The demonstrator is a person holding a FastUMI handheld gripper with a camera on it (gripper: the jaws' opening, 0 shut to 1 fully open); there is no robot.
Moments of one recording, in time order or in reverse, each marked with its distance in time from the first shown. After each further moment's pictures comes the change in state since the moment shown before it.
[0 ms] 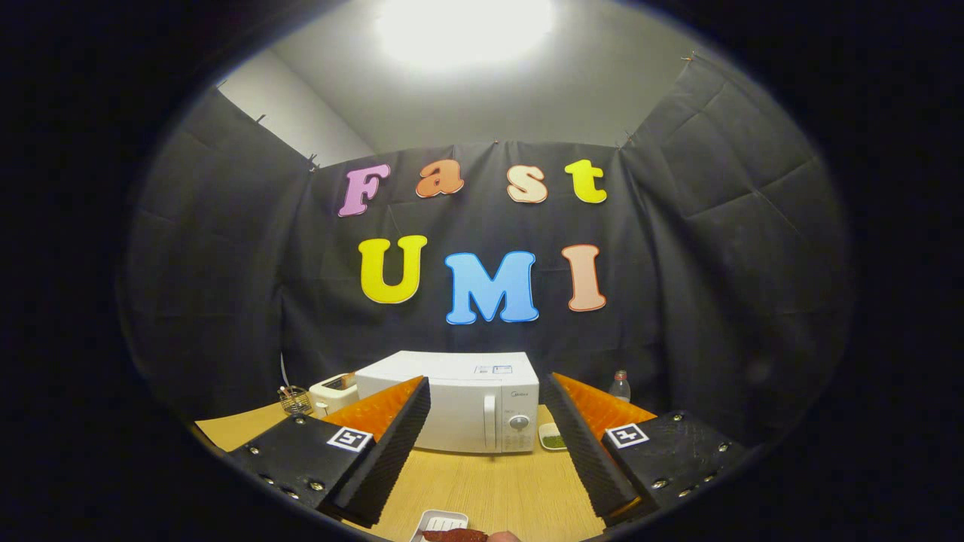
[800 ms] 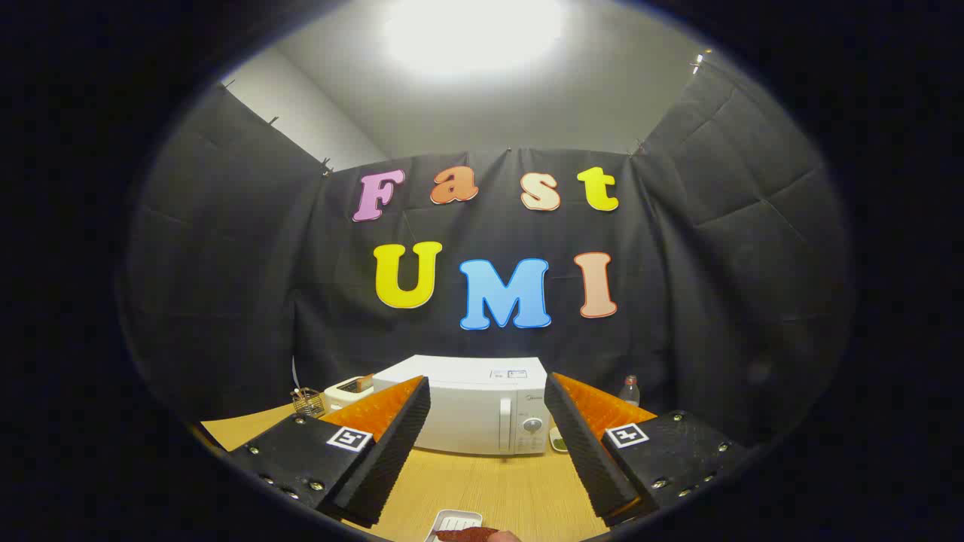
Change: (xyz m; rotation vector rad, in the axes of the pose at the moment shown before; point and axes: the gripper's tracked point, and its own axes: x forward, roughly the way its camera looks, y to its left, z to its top) arm -0.021 0.035 0.011 -0.022 -0.026 0.057
